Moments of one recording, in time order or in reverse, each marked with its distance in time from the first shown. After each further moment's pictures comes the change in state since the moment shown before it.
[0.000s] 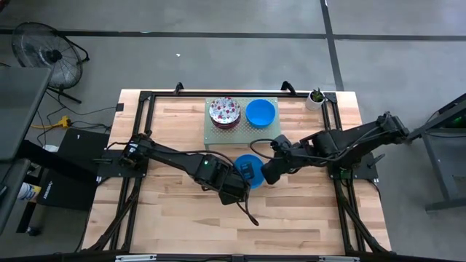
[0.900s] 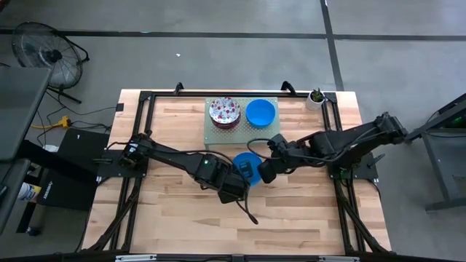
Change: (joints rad) left arm 0.000 0.000 -0.005 -0.033 -0.010 -0.007; right arm -0.008 0.018 -0.005 0.045 0.070 -0.044
